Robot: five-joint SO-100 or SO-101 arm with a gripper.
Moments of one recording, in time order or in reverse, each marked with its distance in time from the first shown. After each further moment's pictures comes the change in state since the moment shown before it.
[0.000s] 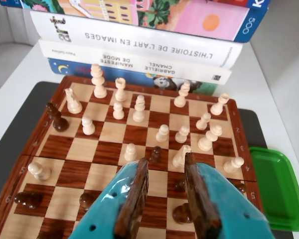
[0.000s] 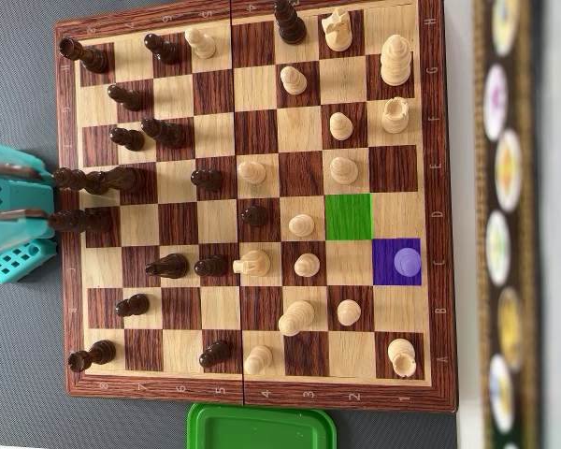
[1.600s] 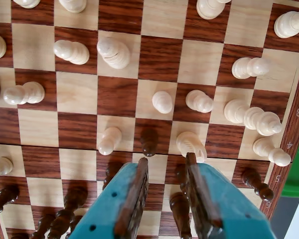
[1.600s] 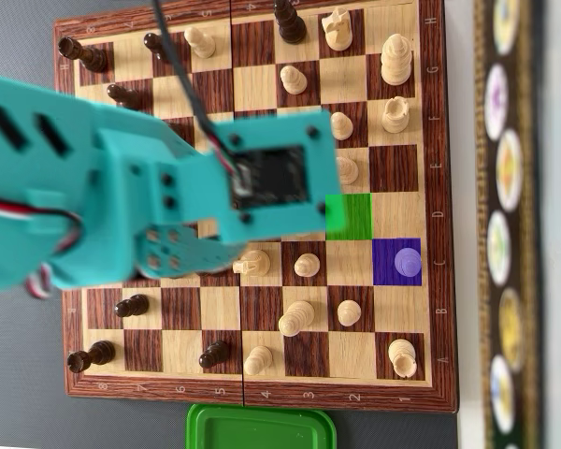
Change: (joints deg) arm 3.6 -95.9 -52.4 4.9 0.0
